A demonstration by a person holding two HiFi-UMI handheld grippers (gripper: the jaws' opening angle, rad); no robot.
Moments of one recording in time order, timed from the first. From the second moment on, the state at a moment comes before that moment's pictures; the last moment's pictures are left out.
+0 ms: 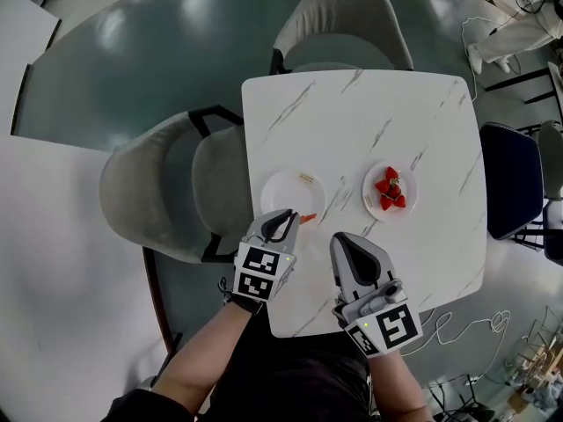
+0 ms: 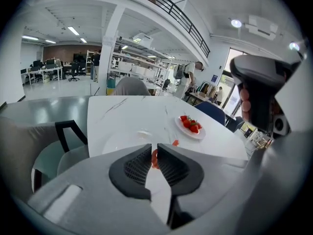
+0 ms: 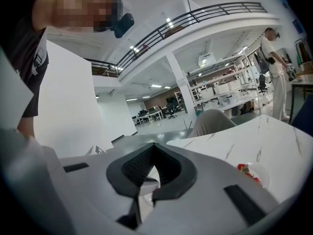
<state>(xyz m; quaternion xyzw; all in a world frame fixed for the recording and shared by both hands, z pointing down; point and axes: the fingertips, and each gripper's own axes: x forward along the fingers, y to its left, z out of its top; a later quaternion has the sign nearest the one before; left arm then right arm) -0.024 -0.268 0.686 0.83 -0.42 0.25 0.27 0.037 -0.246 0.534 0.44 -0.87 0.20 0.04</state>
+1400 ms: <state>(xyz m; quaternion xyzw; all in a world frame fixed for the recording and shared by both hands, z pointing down) -0.031 -0.262 0.570 0.85 -0.44 0.18 0.23 0.029 -0.237 0.492 0.41 -0.88 0.22 0.03</state>
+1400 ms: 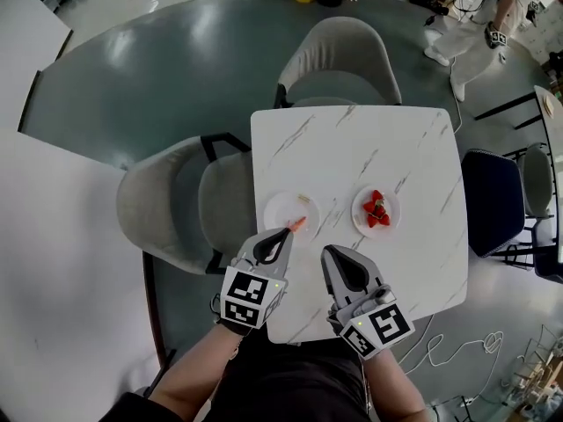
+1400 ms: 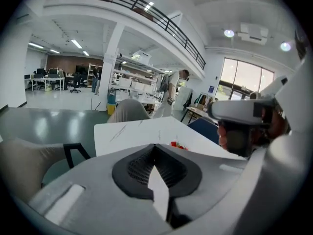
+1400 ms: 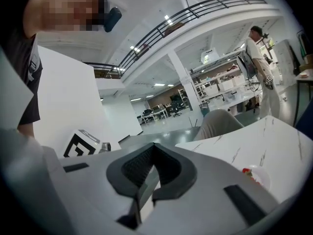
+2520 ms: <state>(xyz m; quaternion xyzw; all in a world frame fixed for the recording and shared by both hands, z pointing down) -0.015 -0.186 0.312 0.90 -0.41 -0.01 0.12 0.022 -0.194 0.307 0.41 -0.91 0.10 -0.02</state>
